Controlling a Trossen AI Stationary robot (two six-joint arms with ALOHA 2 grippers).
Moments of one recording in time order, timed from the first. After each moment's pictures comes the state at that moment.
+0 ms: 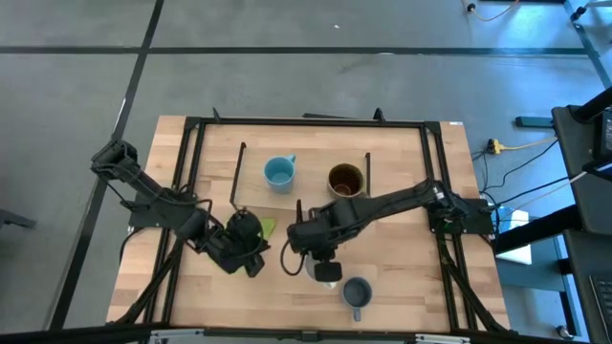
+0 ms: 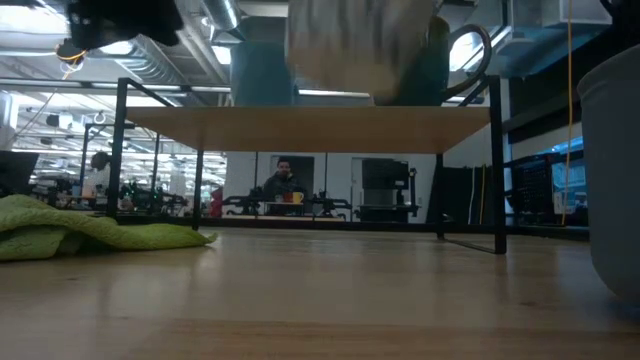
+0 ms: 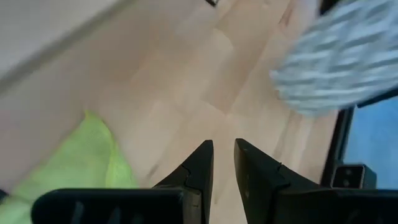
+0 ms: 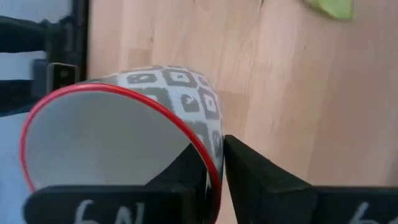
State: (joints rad) left arm -0.62 1.37 1.03 -0.59 -0.52 -1.14; right arm 0.31 2.18 2.28 -1.38 -0.08 0.22
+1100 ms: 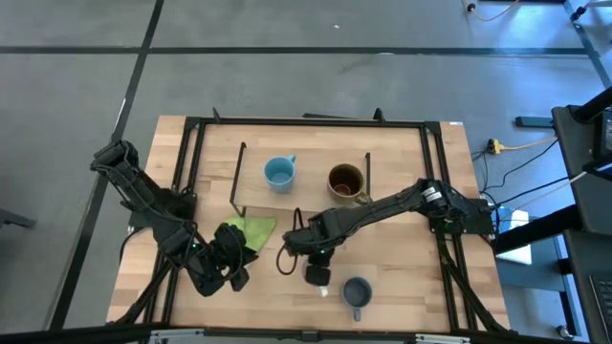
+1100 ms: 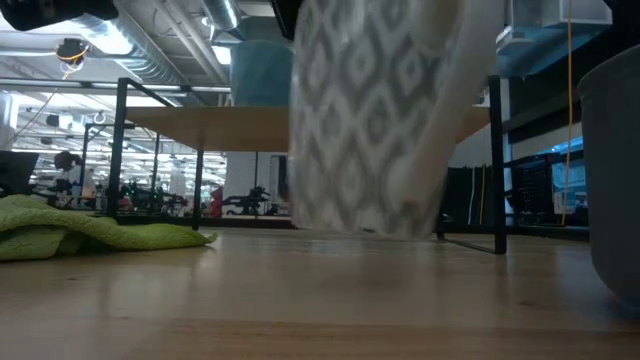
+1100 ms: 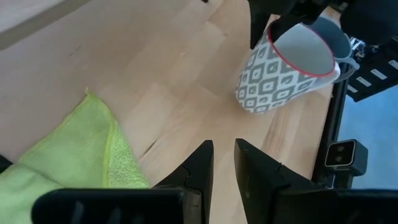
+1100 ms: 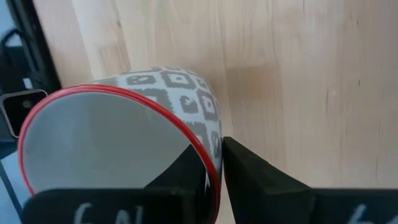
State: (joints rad) left arm -0.81 1.37 1.03 -0.67 -0.68 -1.28; right arm 0.30 2.19 1.97 -1.15 -0.19 0.50
